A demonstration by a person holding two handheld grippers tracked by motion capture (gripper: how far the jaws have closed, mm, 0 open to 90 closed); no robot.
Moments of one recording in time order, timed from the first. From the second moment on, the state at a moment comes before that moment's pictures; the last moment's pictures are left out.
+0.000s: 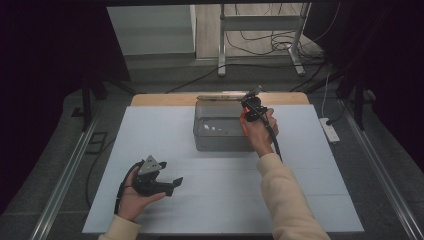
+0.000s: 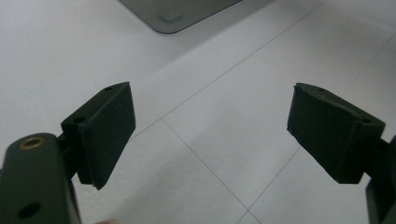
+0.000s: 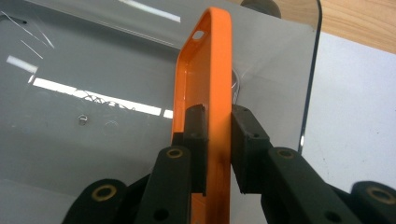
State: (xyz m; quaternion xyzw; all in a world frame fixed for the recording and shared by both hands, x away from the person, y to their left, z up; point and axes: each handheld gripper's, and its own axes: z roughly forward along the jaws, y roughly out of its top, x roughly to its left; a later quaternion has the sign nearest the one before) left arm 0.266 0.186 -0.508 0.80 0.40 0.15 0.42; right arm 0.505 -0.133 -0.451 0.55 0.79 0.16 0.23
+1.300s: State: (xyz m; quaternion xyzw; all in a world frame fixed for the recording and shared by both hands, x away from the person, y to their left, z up) left arm 0.265 0.186 -0.507 0.80 0.40 0.15 0.42; right arm 0.488 -0.135 -0.420 0.50 0.80 0.22 0.25
